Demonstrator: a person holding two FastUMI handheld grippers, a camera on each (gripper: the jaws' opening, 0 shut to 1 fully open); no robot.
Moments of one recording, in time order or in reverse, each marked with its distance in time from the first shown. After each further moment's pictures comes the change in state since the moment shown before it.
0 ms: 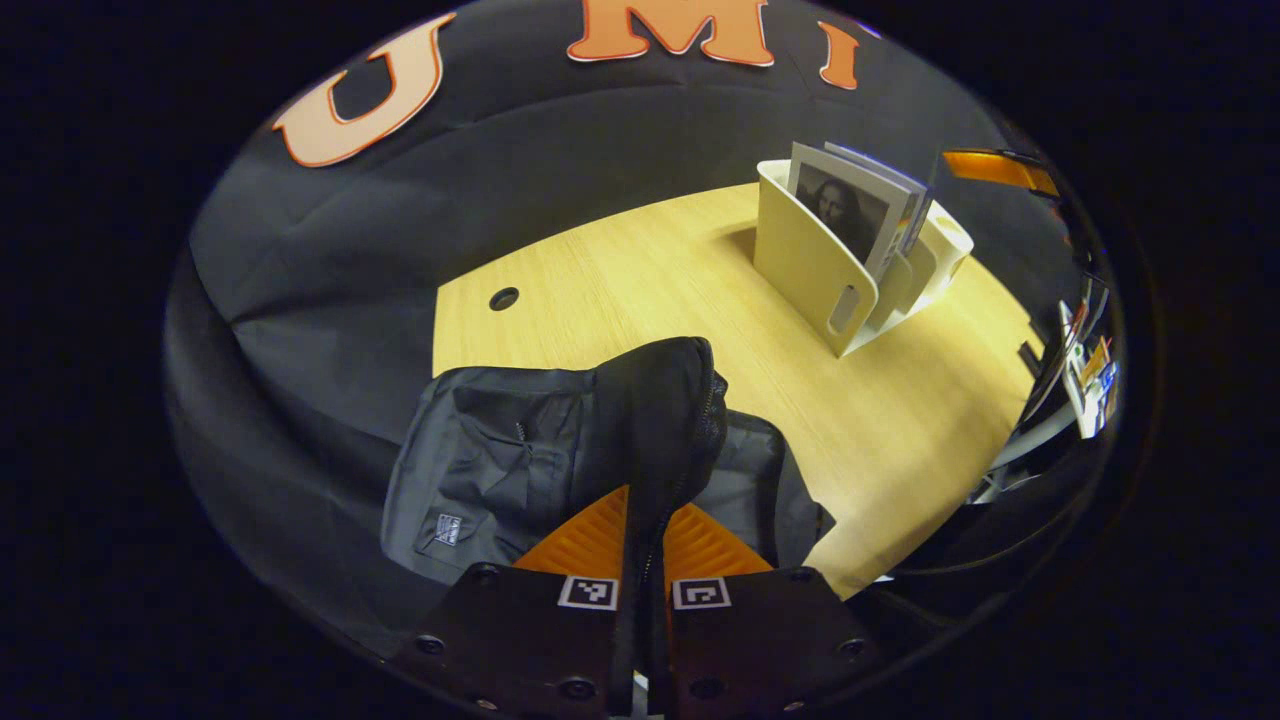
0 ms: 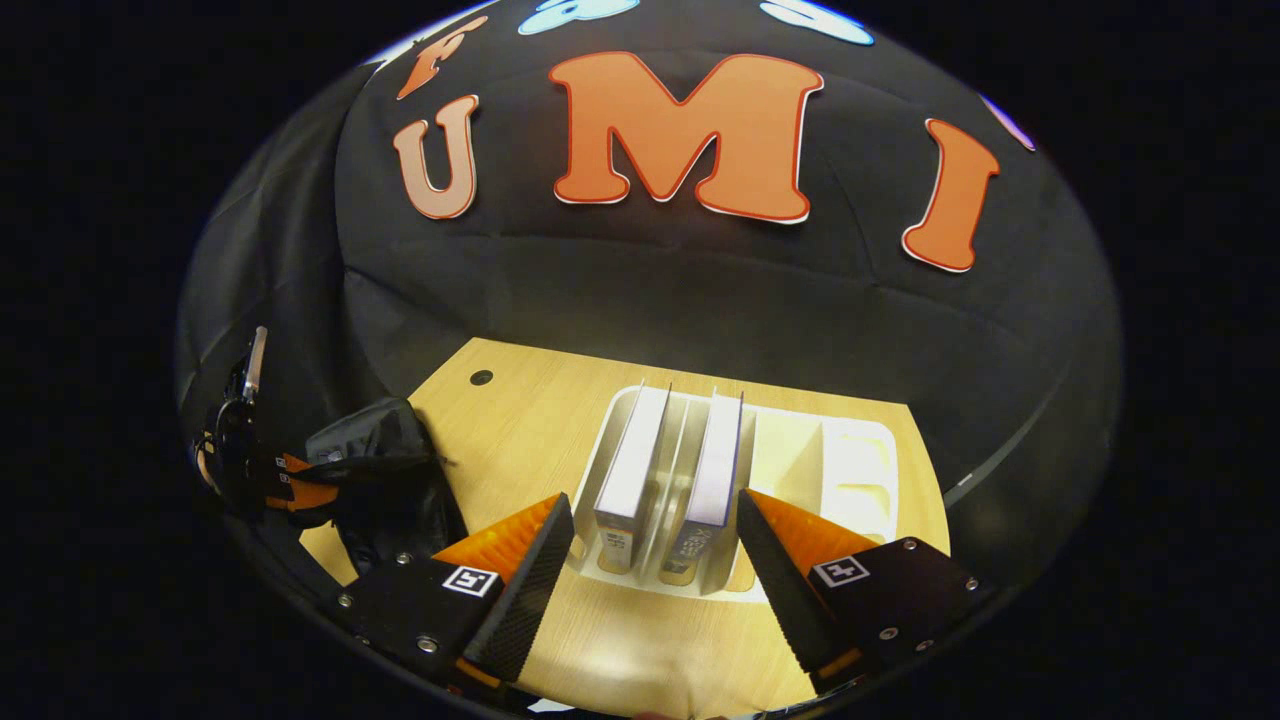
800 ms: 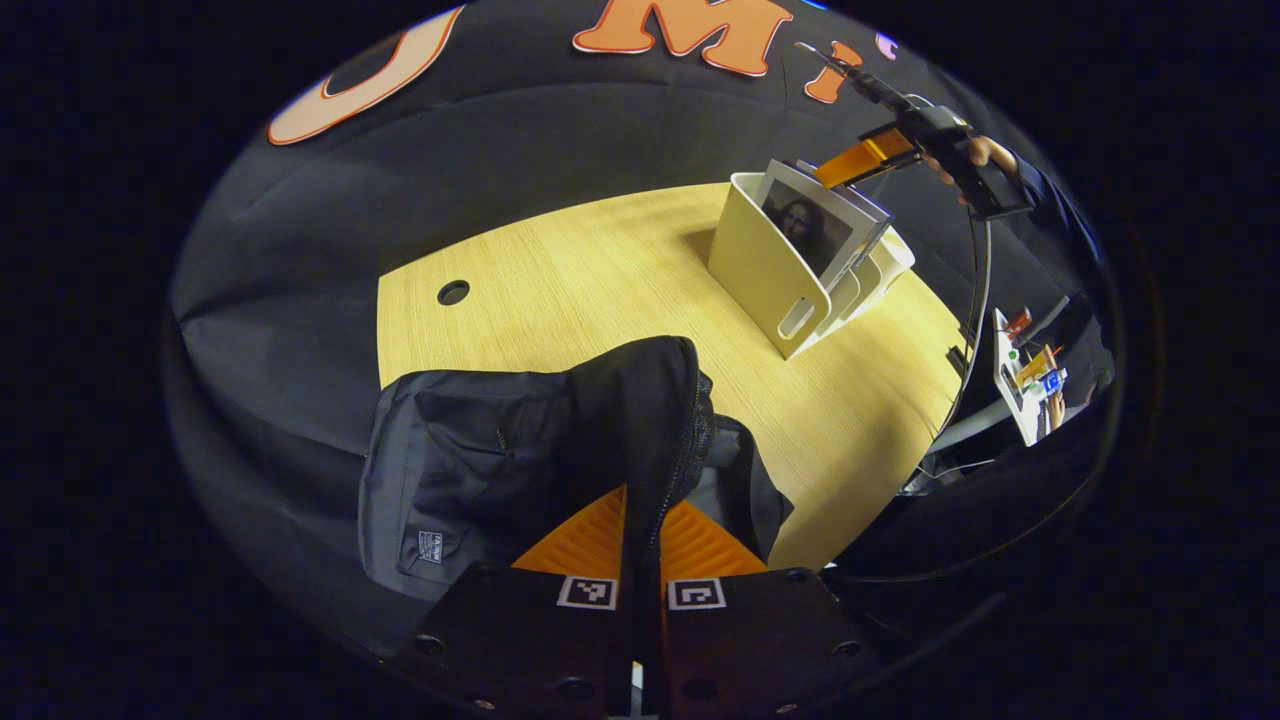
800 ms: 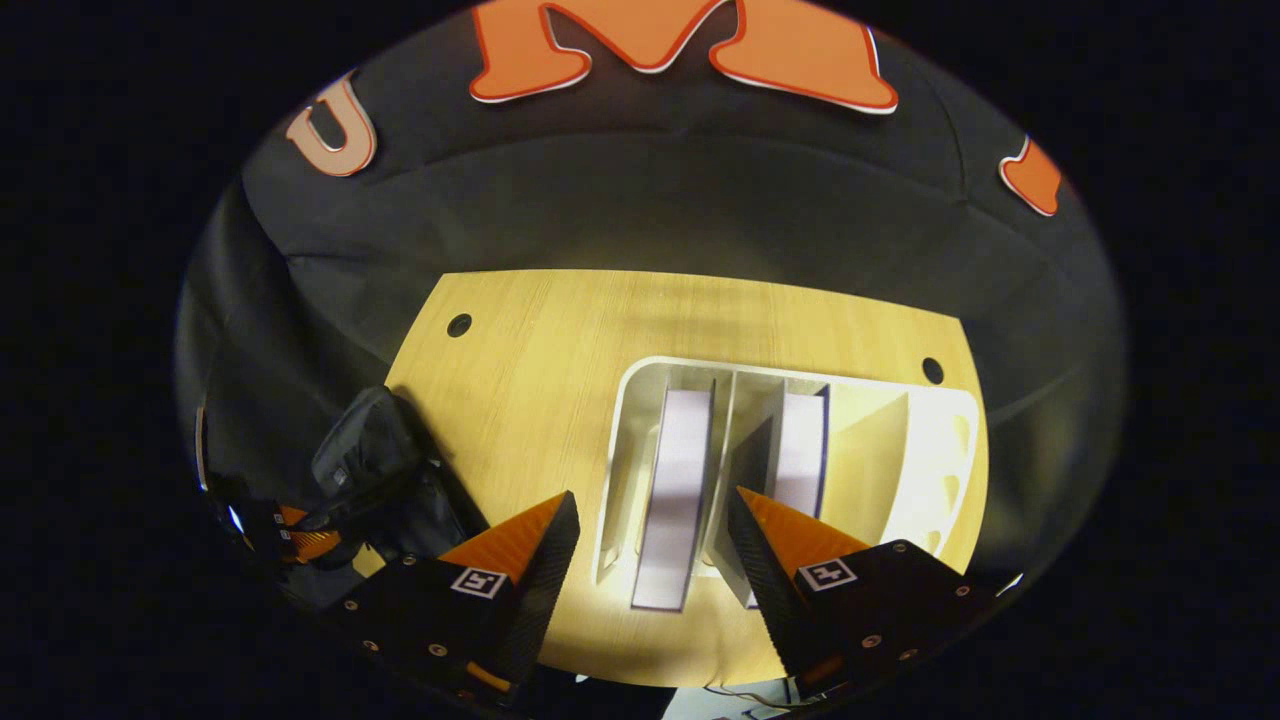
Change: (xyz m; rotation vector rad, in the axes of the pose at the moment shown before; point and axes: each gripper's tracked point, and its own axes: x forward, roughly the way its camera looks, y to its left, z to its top) left arm -0.004 0.018 0.014 0.025 0.057 -0.214; right arm 0.115 0.018 0.010 0.116 0.457 0.039
